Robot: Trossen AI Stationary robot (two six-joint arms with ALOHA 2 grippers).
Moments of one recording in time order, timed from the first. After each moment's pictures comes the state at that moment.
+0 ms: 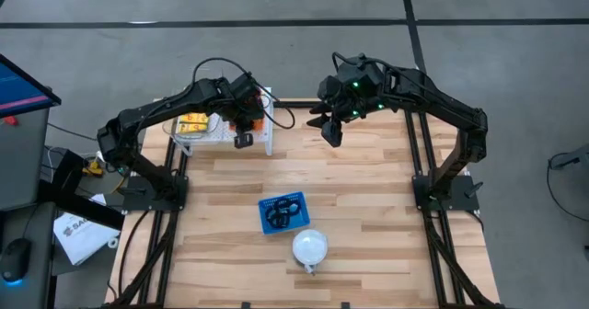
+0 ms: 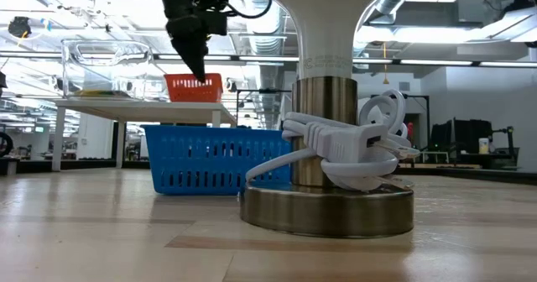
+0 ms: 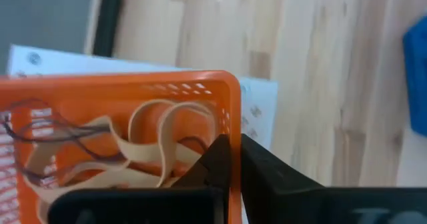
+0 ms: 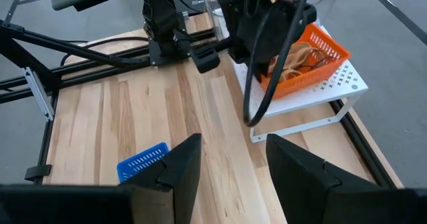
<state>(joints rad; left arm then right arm) 0.51 1.52 1.41 -1.04 0.00 0.39 -0.19 1.68 2.12 -1.10 -0.05 0.10</state>
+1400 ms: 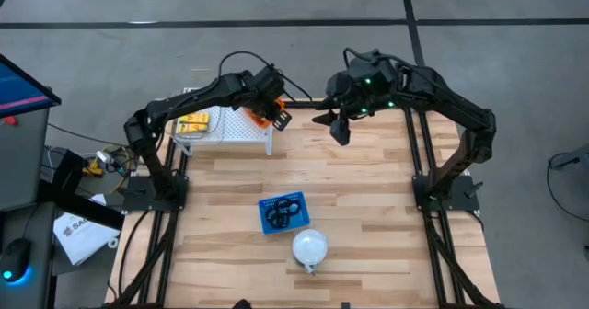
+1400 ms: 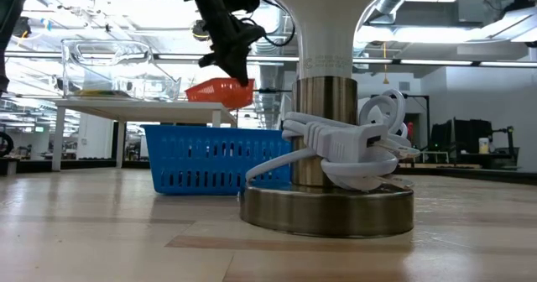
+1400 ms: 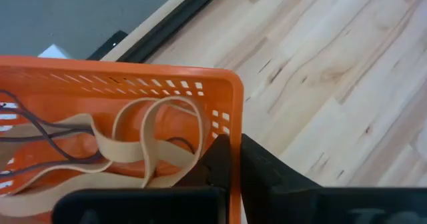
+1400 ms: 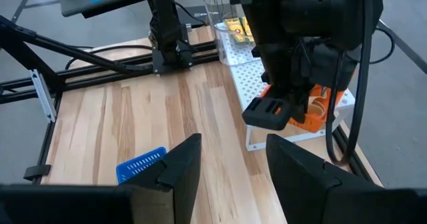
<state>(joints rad) 0.49 1.75 1.63 -0.90 -0.09 -0.27 -0.19 1.63 2.12 -1.10 -0.05 0.05</state>
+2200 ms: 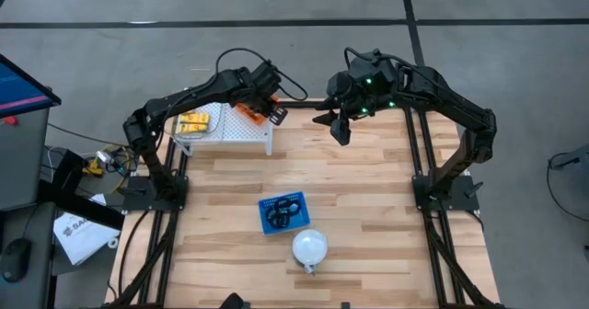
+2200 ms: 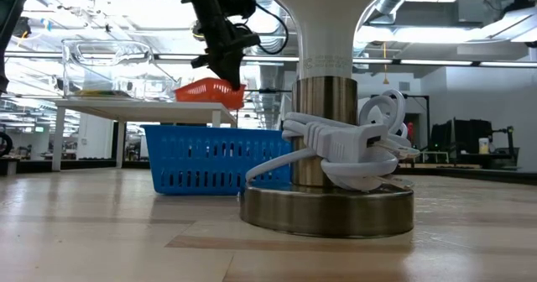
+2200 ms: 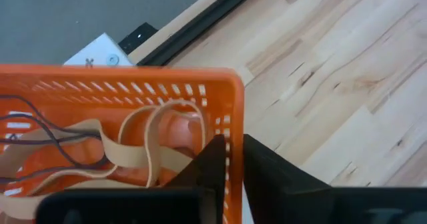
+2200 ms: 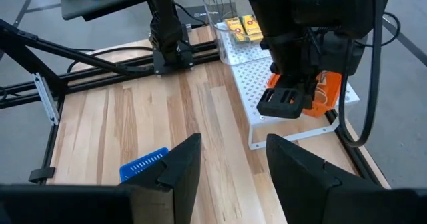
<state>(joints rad) 0.53 1.75 1.63 -0.93 -0.15 -0.29 -0.19 1.63 2.12 -1.10 -0.05 0.08</state>
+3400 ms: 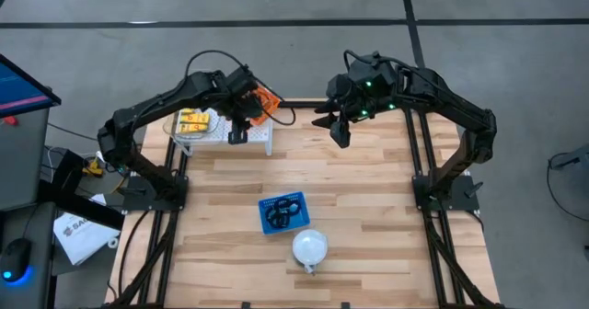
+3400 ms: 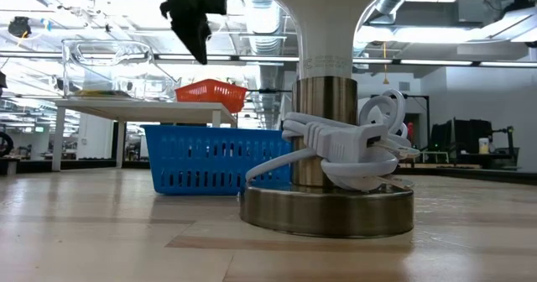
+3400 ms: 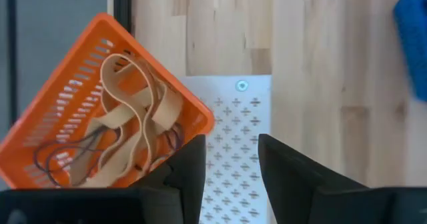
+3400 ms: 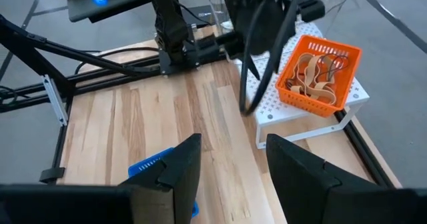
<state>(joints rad) 0.49 1.52 1.55 -1.17 -0.04 0.52 -0.17 1.63 2.12 -1.10 -0.05 0.11</state>
